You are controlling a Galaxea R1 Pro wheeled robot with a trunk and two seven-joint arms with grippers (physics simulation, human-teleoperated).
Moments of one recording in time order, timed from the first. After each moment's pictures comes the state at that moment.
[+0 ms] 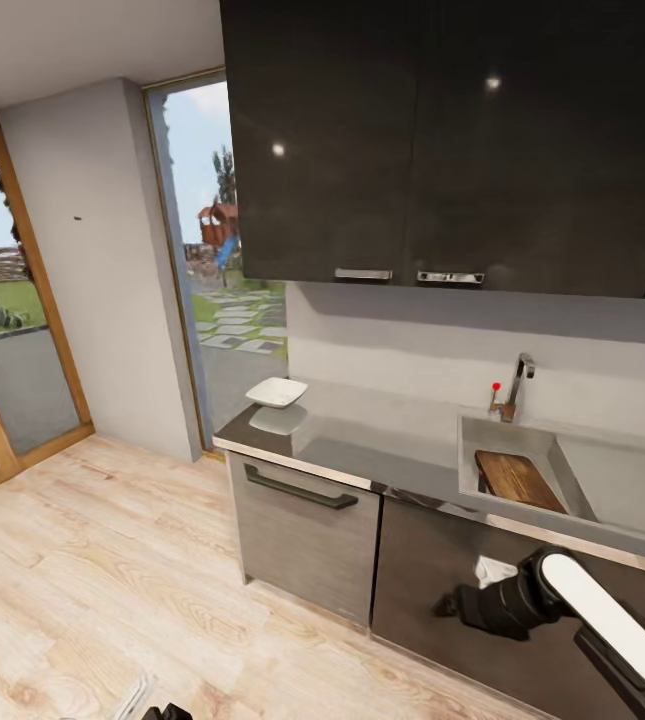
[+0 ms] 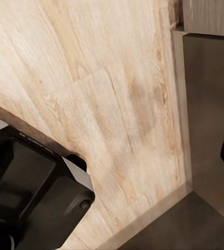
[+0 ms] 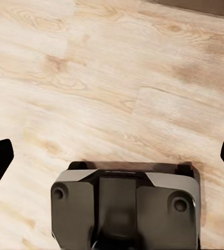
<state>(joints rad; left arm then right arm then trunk) -0.16 0.20 -0.01 -0.79 1.24 0.73 0.26 -0.38 -0.47 0.41 -1.45 -1.64 1.05 -0.82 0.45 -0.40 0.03</state>
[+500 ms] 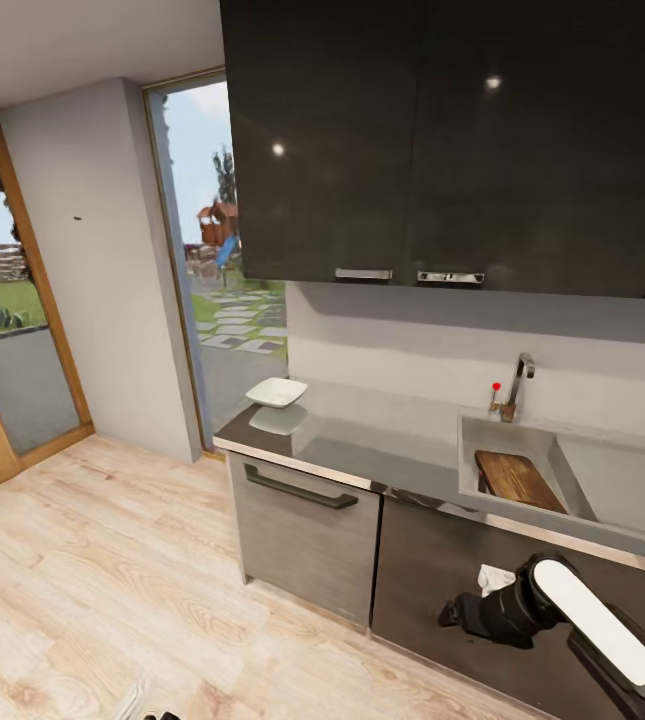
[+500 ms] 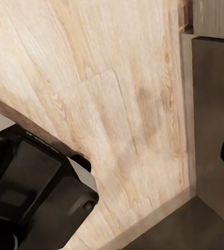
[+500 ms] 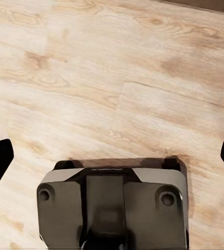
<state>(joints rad) -0.16 0.20 -0.01 -0.76 1.24 0.71 0.26 -0.38 -0.44 0.41 -1.38 -1.57 1.05 -0.82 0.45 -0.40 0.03</state>
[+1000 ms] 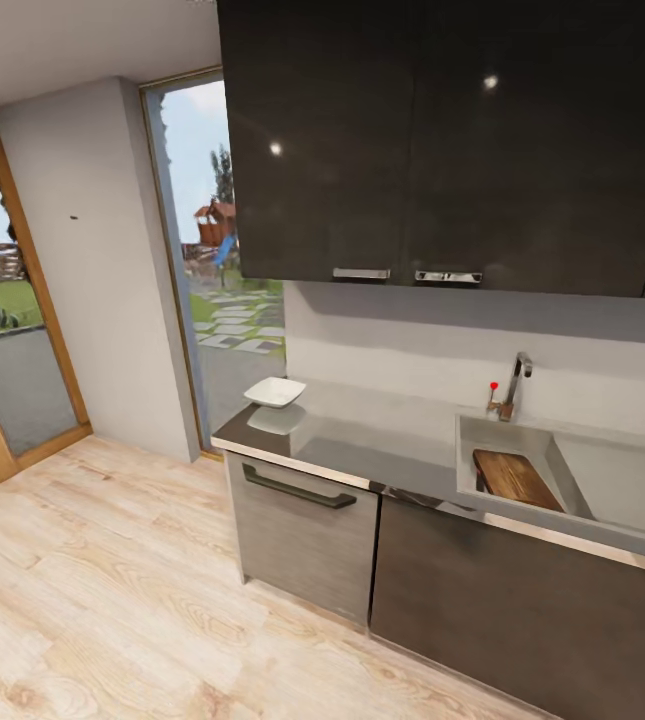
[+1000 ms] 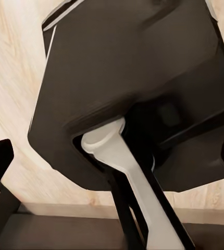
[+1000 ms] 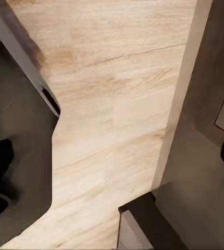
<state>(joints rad) -0.12 0.10 -0.01 -0.10 1.08 0.49 0.28 -0.21 -0.09 0.57 -0.23 -1.14 0.53 -0.73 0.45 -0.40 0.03</state>
